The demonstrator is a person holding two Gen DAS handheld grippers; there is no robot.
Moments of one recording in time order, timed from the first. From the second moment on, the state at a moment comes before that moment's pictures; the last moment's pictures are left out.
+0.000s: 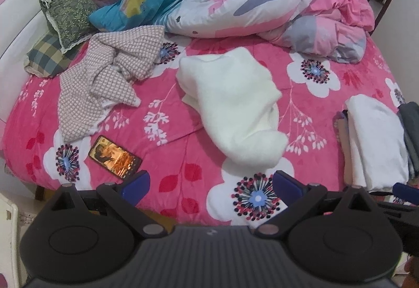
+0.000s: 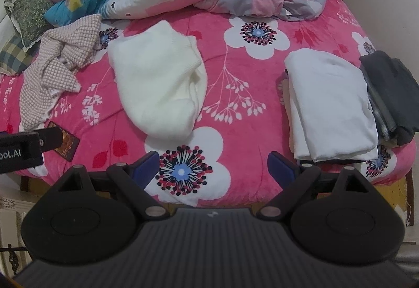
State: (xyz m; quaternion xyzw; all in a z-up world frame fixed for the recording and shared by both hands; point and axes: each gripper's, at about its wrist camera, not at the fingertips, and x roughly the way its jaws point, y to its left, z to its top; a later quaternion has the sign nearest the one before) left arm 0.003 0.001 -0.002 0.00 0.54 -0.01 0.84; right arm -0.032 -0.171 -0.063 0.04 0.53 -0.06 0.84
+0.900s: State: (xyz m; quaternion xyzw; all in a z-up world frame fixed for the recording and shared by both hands) left arm 0.013 0.005 -0.008 0.01 0.55 0.00 0.84; right arm -0.022 -0.170 -0.068 0.03 0.54 -0.07 0.84
